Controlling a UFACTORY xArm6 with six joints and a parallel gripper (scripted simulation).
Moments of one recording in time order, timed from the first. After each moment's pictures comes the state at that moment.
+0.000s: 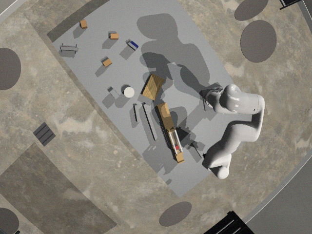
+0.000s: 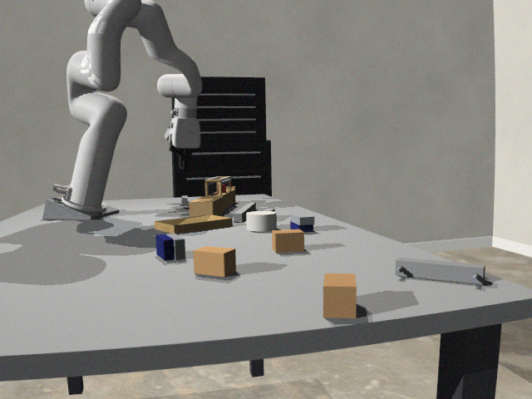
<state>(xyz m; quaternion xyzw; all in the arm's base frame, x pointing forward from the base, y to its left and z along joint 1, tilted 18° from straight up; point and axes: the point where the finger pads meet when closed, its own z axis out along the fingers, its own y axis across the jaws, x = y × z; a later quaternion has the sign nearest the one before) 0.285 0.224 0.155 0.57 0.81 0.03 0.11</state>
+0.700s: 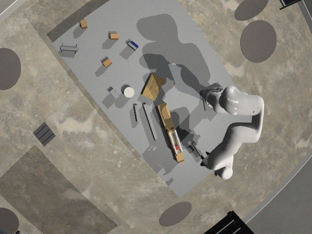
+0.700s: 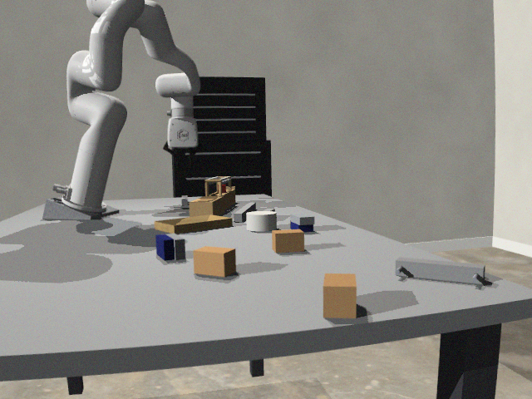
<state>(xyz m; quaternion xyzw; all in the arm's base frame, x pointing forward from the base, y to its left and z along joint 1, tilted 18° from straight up) 0.285 0.224 0.155 0.75 0.64 0.05 0.15</state>
